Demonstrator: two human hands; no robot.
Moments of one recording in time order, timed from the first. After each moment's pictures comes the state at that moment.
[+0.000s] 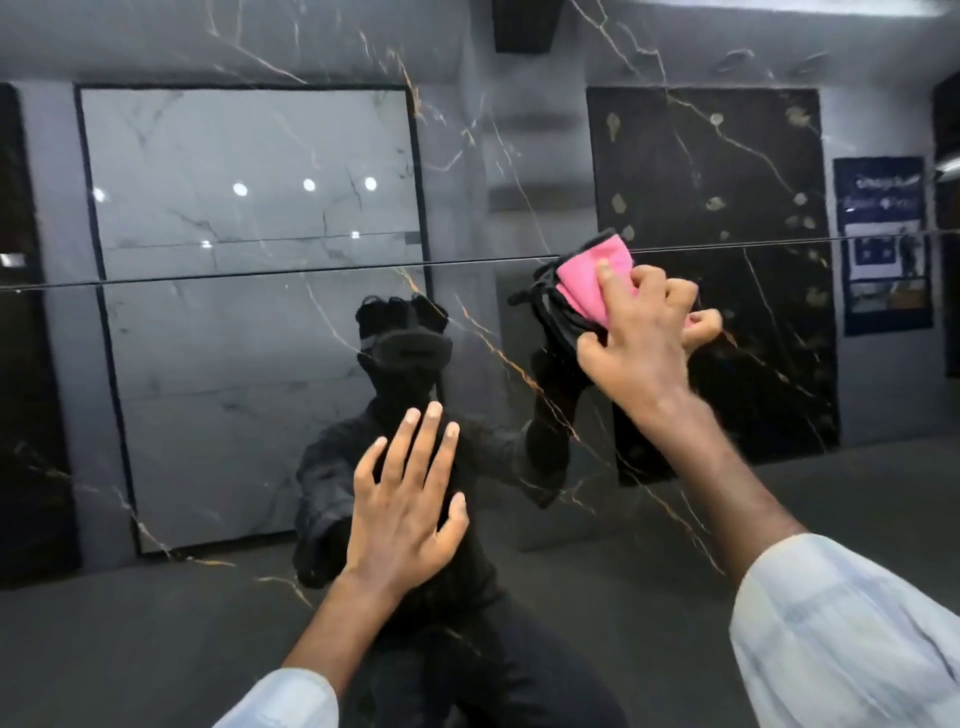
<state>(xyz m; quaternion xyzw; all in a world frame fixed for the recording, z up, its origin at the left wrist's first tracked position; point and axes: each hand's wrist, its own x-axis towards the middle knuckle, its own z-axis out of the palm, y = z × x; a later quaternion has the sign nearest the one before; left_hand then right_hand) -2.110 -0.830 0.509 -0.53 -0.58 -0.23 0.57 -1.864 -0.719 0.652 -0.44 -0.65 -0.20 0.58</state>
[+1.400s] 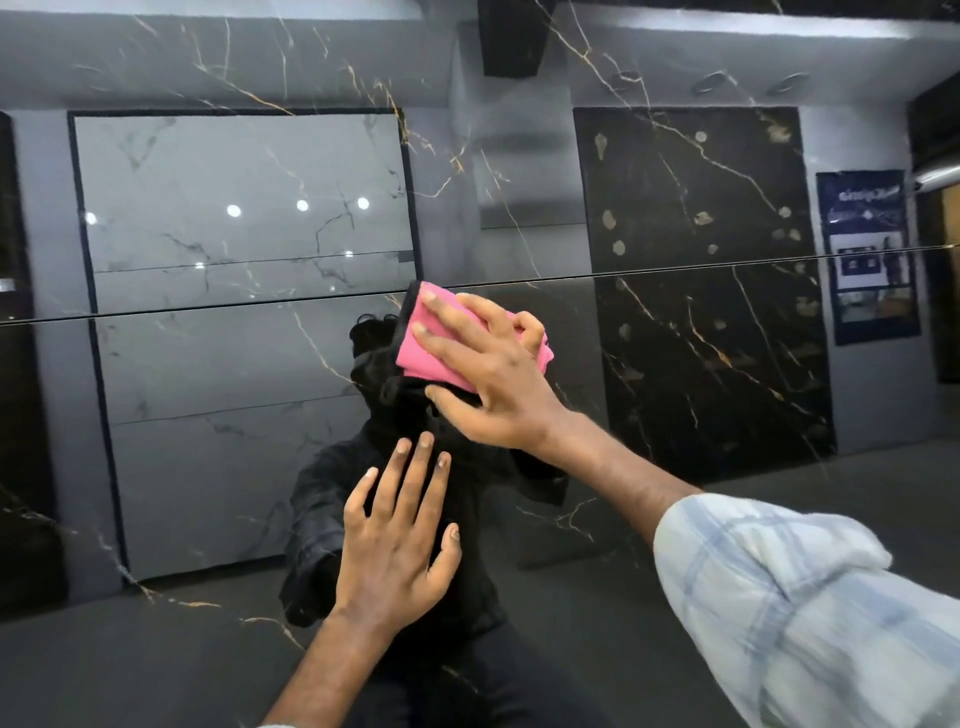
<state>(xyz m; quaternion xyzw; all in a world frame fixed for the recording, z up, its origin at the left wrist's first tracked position) -2.116 -0.825 0.506 -0.54 -0.57 -0.24 0.57 -1.950 -0.745 0.660 -0.09 -0.78 -0.28 0.55</state>
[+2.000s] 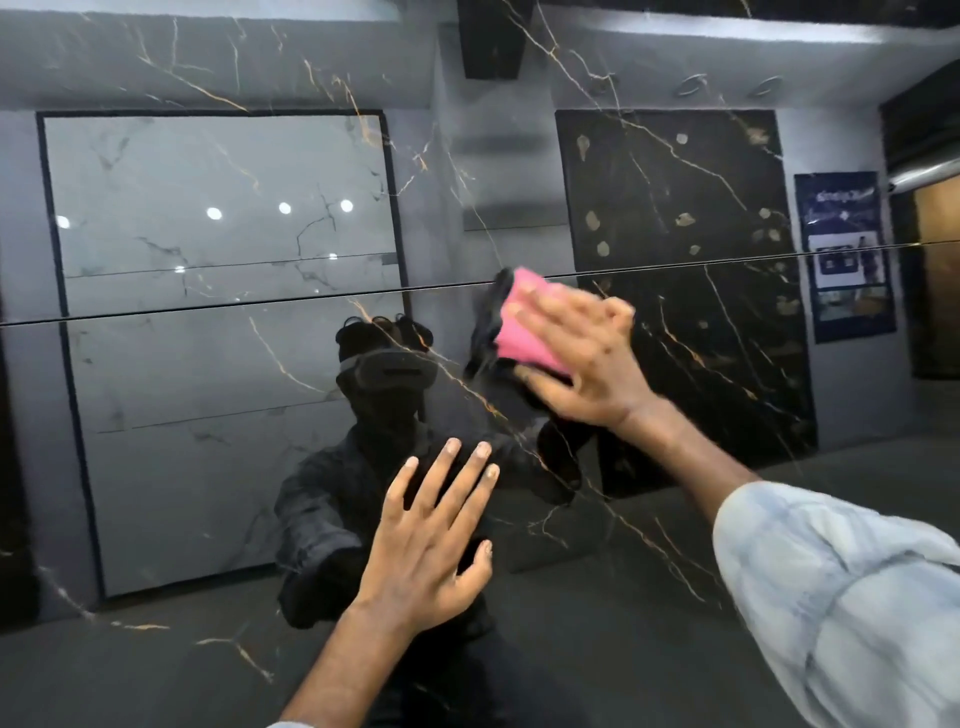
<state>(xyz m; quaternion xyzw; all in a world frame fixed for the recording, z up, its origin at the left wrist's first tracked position) -2.076 -0.798 0.511 -0.61 -0.51 -0.18 0.58 -1.853 -0.655 0.658 -0.14 -0.68 -0.39 0.60</state>
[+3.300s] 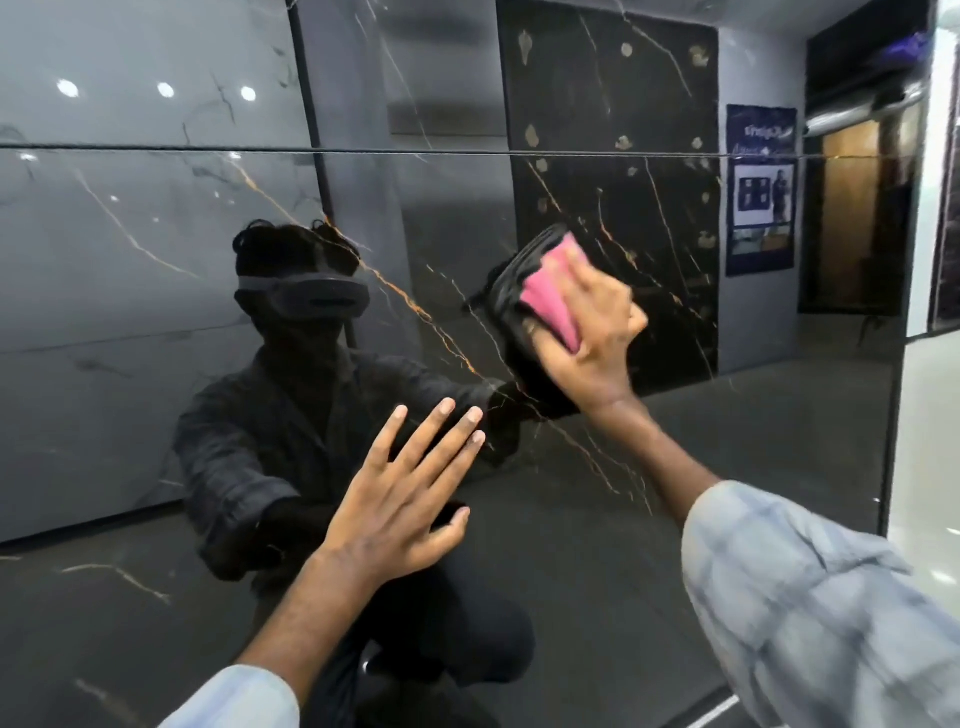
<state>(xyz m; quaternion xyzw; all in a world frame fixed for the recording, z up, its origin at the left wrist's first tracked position) -2.045 -0.777 0.465 -0.67 -0.46 -0.10 0.58 -1.818 -0.643 0.557 -0.29 -0.65 -0.18 0.68</state>
